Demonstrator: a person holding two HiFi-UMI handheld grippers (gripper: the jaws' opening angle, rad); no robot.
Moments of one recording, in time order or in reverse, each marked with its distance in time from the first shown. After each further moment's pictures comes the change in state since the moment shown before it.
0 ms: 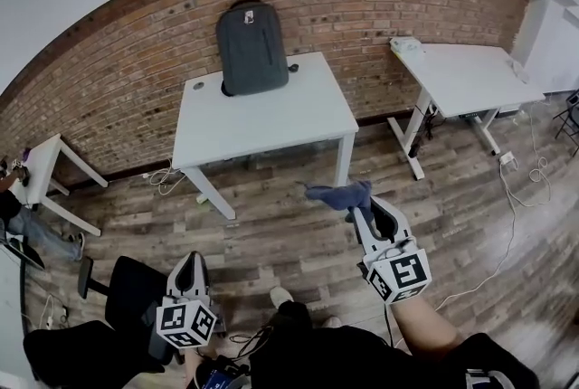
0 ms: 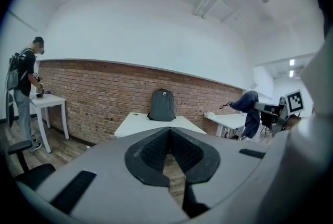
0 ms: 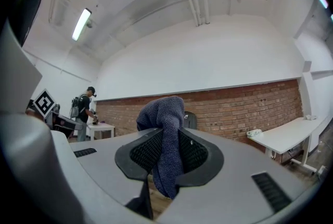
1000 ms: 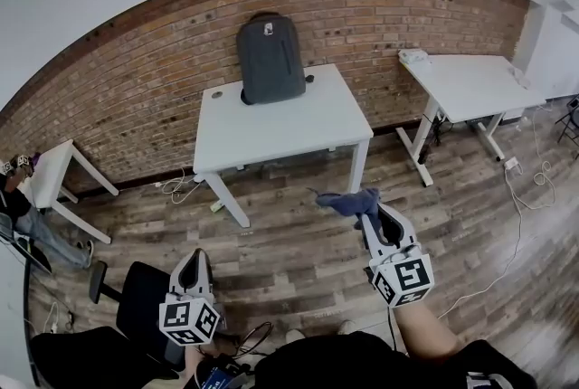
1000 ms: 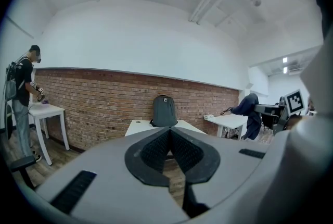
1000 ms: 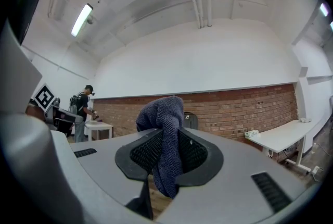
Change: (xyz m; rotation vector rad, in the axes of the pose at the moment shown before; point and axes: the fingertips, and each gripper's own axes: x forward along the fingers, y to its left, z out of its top) left arm -0.036 0.051 0.029 0.062 -0.045 -0.030; right arm -0.010 0.062 0.008 -0.017 0.011 -0.049
